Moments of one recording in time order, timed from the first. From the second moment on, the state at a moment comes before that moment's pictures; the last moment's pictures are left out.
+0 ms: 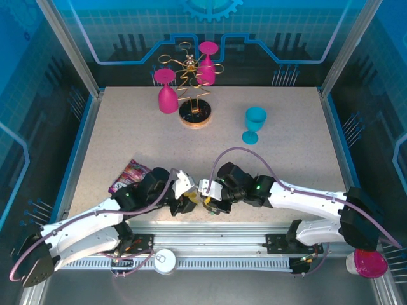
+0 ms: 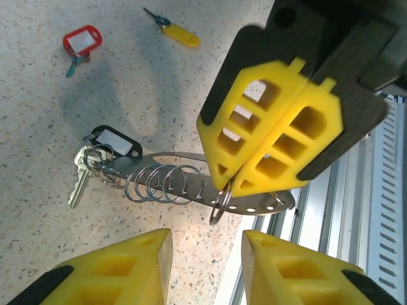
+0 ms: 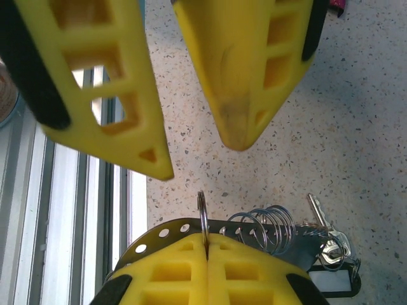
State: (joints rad) left arm -0.80 0.88 0.46 -0.26 0.40 0.01; right arm 1.01 1.25 0.73 -0.33 -0.27 -0.34
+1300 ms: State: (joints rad) left arm -0.80 0.92 0.39 -0.06 0.45 0.13; right arm 0.91 1.18 0.57 -0.12 -0.45 -0.29
